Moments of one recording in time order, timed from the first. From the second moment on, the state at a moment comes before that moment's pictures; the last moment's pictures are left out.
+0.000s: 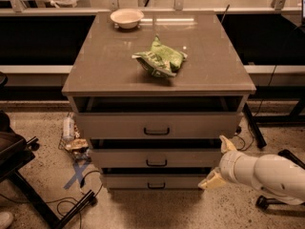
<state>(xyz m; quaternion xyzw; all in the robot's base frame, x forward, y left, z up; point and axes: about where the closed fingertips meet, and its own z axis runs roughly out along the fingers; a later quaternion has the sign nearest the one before) 0.500 -0.216 0.577 -0.50 0.77 0.00 0.39</state>
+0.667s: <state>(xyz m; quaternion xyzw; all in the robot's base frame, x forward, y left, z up) 0.503 -0.215 0.490 -0.51 0.78 0.01 0.36</state>
